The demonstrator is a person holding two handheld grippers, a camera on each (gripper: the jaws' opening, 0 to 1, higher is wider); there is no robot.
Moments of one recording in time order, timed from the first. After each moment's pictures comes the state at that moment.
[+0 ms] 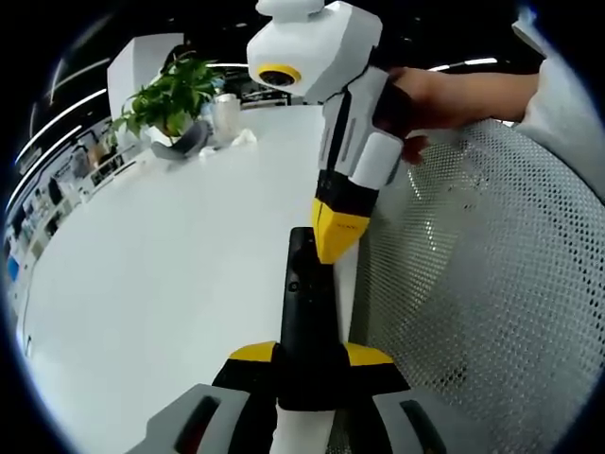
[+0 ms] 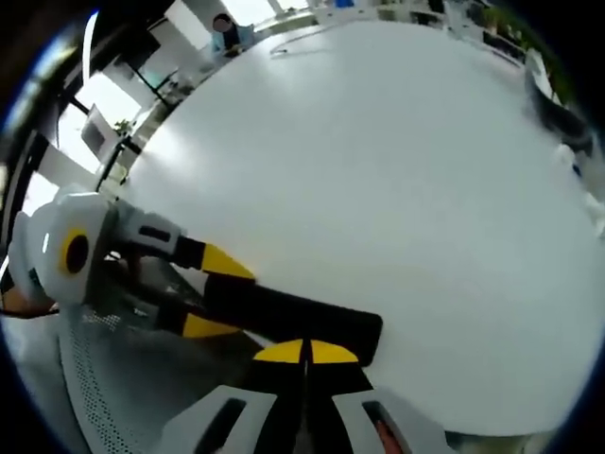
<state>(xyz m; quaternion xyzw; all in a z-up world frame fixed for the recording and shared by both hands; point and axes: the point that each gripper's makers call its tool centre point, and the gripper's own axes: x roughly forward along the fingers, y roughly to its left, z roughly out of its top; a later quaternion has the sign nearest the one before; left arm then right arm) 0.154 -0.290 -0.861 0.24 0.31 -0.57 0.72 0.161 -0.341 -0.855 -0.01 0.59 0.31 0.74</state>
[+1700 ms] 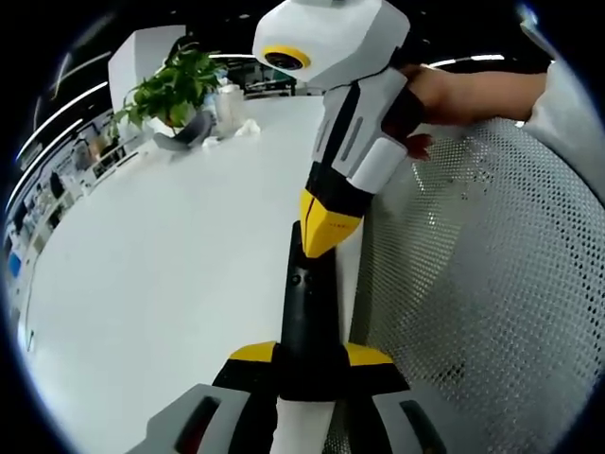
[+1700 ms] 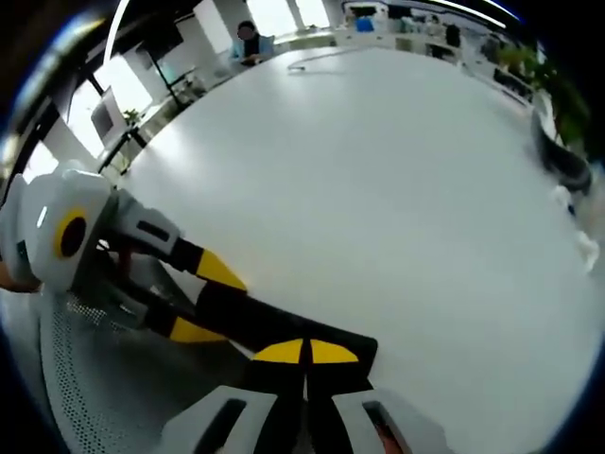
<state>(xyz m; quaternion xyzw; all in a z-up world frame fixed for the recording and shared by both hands) 0.154 -0.282 -0.862 0.26 0.34 -0.55 0.72 0.174 -0.336 -0.854 -0.06 0.53 0.32 0.78</state>
